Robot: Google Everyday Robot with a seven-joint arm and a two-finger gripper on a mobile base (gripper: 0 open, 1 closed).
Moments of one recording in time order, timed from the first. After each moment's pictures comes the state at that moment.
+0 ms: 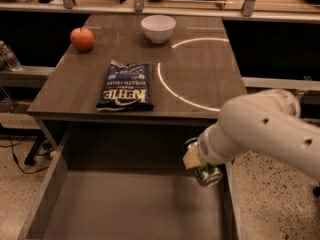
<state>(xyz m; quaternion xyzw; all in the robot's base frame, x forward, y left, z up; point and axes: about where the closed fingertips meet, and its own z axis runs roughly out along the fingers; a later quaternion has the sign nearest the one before) 0.450 -0.111 0.716 -0.17 0.97 0.08 0.16</state>
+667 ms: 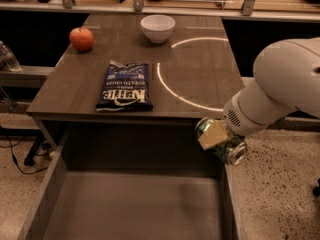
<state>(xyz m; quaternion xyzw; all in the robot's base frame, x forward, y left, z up) 0.467 -0.163 0.803 -0.23 0.96 0.05 0.17</state>
